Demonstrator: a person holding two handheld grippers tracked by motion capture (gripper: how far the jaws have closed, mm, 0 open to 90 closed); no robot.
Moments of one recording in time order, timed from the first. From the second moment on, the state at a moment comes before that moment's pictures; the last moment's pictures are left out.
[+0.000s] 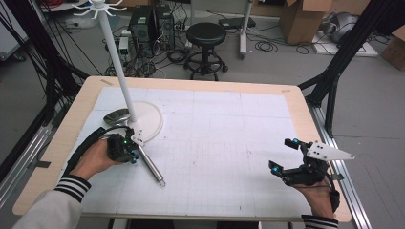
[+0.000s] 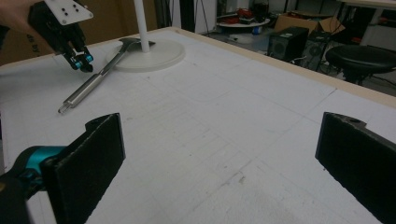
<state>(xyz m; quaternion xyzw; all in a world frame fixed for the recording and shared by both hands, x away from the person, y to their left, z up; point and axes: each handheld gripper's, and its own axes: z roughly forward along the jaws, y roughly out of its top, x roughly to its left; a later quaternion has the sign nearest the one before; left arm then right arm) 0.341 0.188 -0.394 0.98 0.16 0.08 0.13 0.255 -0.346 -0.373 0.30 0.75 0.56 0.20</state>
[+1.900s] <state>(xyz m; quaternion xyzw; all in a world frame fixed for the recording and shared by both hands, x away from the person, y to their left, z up) 0.351 0.136 -0.402 0.99 0.10 0.07 0.09 0.258 -0.343 -0.373 0.30 0.75 0.56 0.19</state>
